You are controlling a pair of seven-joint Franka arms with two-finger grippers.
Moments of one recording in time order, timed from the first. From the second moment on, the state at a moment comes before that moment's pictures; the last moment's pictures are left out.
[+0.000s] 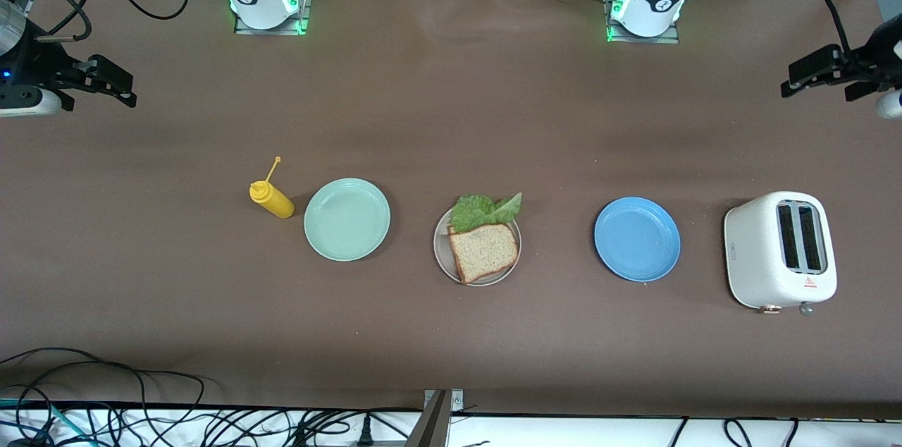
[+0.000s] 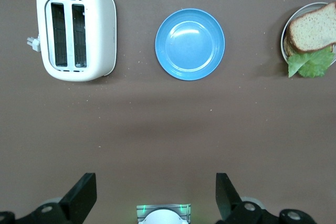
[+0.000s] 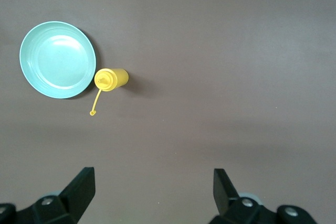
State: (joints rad) left arm -0.07 0.08 0.08 -1.36 -0.05 1.29 0.02; right arm 0.02 -0.06 -0.01 -1.72 -0.02 1.64 -0.07
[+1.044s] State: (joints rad) left arm -0.09 0.00 0.07 -1.53 -0.03 1.38 0.05; right arm 0.03 -0.06 -0.01 -1.70 -0.02 1.64 -0.07
